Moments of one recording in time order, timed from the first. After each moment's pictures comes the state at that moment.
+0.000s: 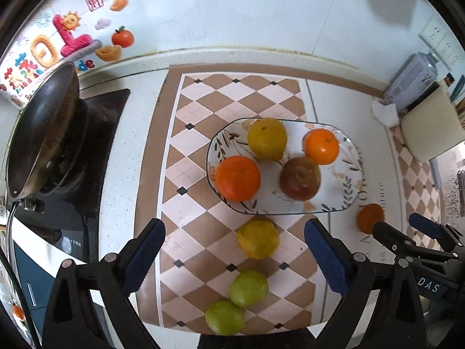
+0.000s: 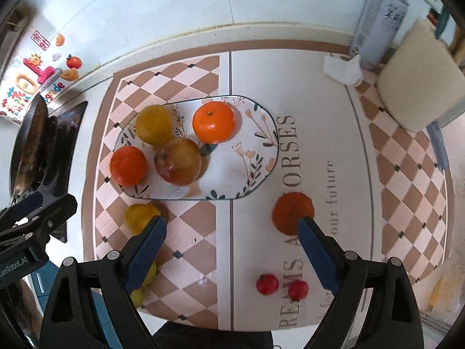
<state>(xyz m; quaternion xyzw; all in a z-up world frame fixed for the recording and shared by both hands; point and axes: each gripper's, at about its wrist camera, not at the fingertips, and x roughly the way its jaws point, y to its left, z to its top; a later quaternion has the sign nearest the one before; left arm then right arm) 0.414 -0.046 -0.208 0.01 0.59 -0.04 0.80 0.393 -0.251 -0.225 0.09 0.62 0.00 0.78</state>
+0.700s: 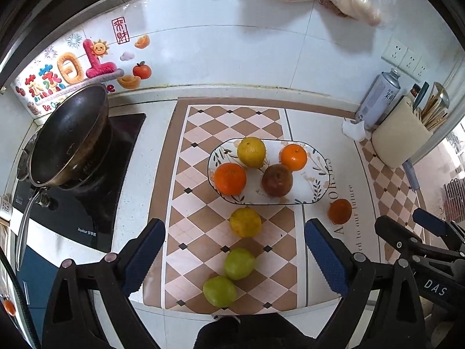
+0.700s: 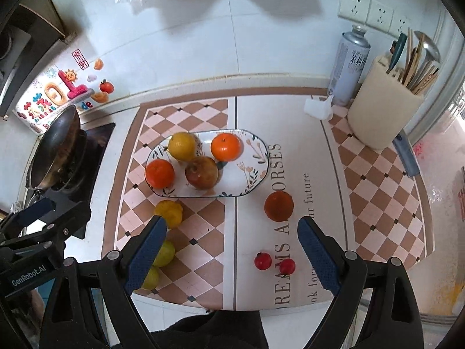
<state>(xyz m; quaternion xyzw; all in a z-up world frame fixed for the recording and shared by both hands) 0.337 -0.041 -0.136 0.00 0.52 -0.05 0.85 0.310 -0.234 -0.125 0.07 0.53 -0.01 0.85</state>
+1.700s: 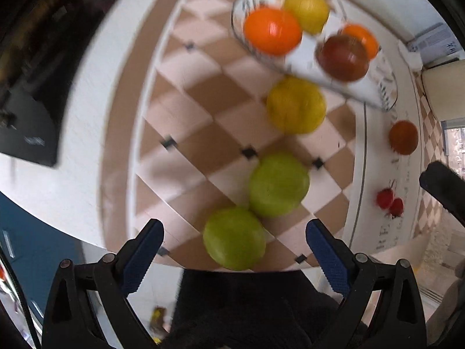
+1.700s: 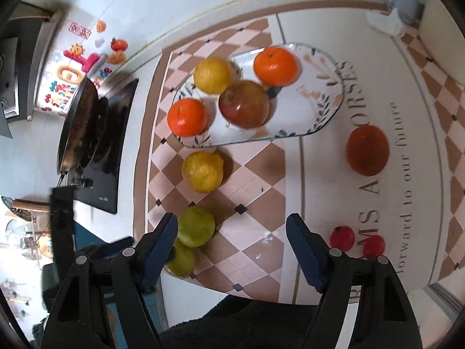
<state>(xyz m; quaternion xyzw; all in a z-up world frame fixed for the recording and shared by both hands) 0.333 -0.009 -0.321 -0.06 0.74 -0.04 0.67 0.350 -0.213 -0.270 0.19 0.64 0.12 0.74</state>
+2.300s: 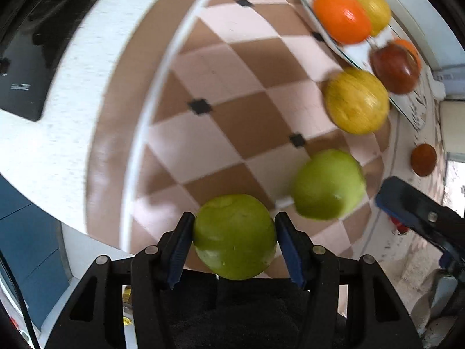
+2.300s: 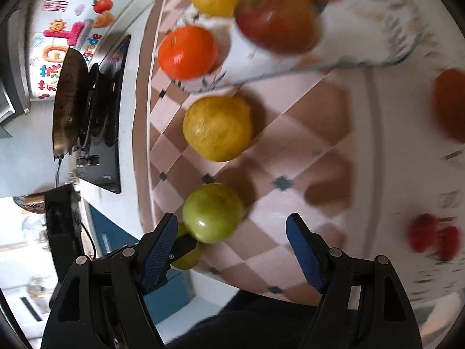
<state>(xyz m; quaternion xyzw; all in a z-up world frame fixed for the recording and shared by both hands) 0.311 0.029 -0.356 -0.13 0.75 0.00 0.65 0.371 -0.148 -0.364 0.25 0.72 0.16 0.63</state>
